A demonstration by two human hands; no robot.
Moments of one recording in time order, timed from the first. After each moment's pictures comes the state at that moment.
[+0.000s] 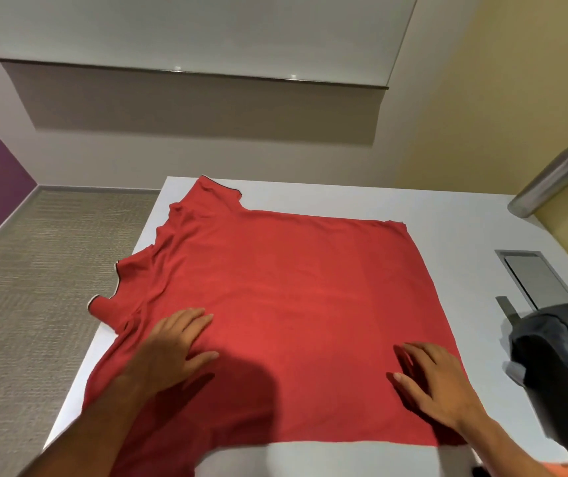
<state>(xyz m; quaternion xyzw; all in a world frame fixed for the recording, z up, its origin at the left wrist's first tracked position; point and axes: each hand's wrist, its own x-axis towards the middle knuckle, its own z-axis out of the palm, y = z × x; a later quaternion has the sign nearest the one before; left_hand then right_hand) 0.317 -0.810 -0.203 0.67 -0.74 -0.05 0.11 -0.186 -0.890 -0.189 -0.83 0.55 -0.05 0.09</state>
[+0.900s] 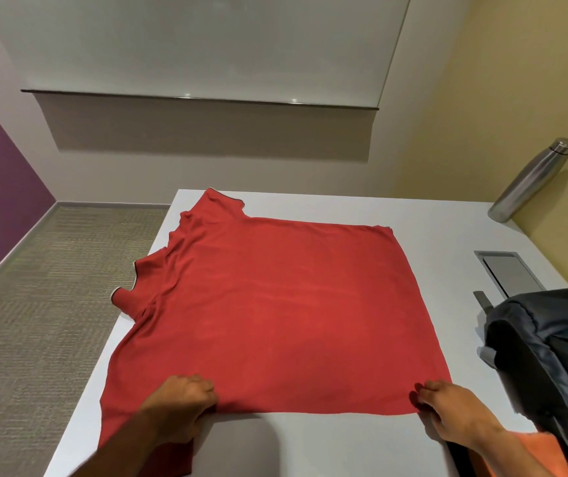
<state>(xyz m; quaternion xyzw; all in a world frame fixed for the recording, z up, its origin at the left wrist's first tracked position) 0.270 -0.714 -0.192 0.53 -0.84 -0.07 -0.12 -0.236 -0.836 -0.168 -0.87 0.48 0.11 0.04</state>
